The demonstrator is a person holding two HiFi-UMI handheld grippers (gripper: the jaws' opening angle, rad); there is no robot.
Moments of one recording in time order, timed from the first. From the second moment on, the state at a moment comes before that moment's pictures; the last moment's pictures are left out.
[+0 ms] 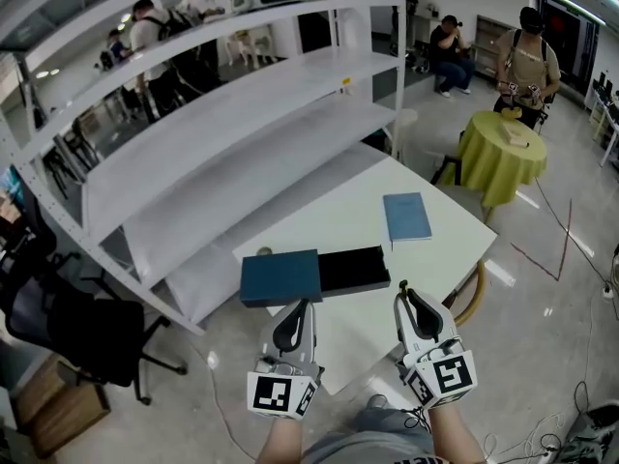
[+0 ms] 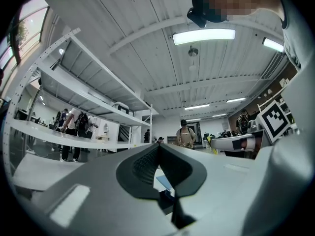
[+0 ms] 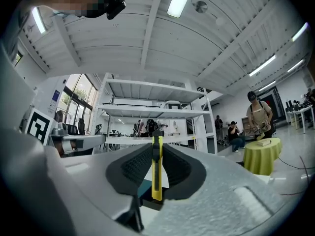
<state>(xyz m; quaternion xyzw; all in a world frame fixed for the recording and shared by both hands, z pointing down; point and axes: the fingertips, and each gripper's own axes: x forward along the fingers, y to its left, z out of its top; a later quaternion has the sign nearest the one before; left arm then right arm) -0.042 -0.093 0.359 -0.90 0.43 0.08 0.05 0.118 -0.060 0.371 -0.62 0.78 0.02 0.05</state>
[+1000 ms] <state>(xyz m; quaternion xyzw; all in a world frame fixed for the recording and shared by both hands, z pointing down) -0.007 -0.130 0.362 -0.87 0.48 0.07 0.05 0.158 -0.132 0.405 -0.56 0.83 -0.03 0.03</state>
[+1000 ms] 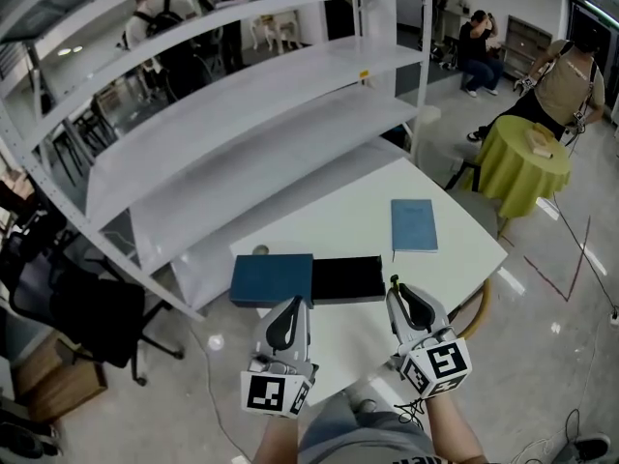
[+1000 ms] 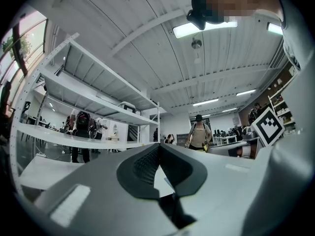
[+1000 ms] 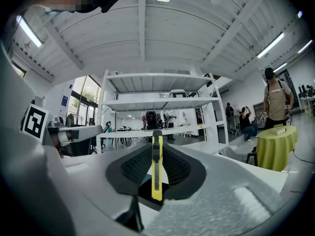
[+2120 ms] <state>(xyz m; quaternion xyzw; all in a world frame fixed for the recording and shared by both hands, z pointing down) -0.038 -0.184 0.382 -0.87 0.49 0.05 0.02 0.129 -0.222 0.494 -0.53 0.83 -0.11 -0.12</state>
